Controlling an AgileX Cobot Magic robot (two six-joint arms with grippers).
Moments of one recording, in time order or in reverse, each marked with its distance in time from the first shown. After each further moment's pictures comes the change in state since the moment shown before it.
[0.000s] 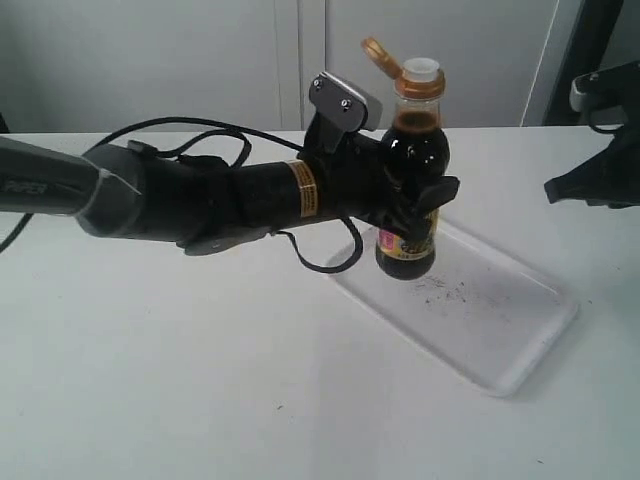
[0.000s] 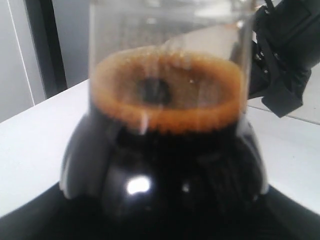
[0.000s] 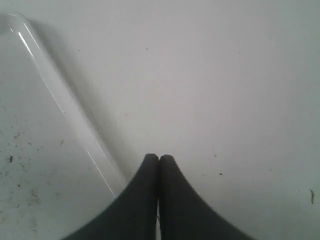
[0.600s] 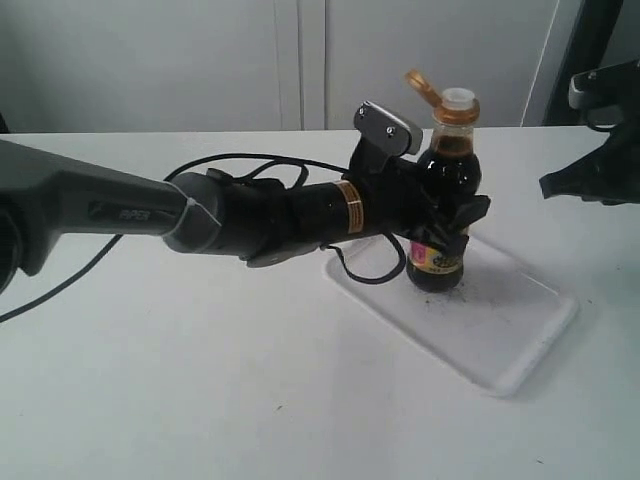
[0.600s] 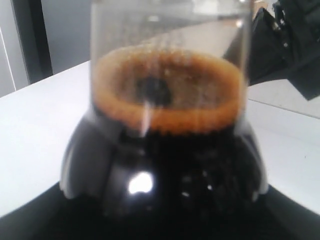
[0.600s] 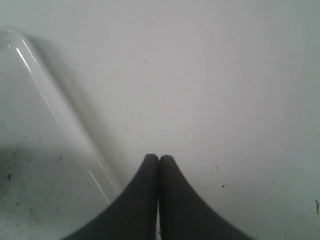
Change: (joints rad) left arm -0.046 0.194 -0.204 -0.021 0.024 -0.021; right arm 0.000 0.016 0.000 0.025 -0.046 0.002
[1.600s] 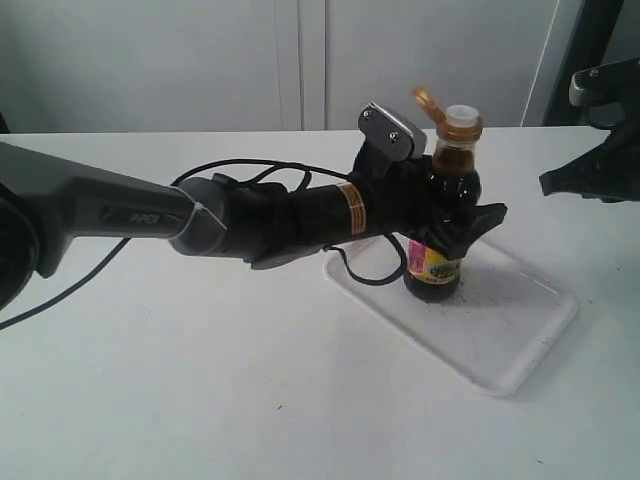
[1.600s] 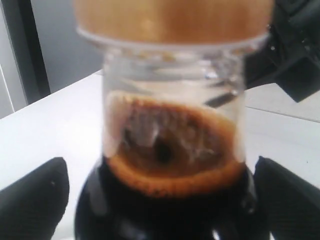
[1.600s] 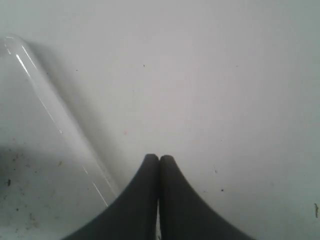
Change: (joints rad) left arm 0.004 0.032 -0.020 -0.006 -0.056 0.062; right arm 0.000 0.000 0.000 0.005 -0.013 0.000
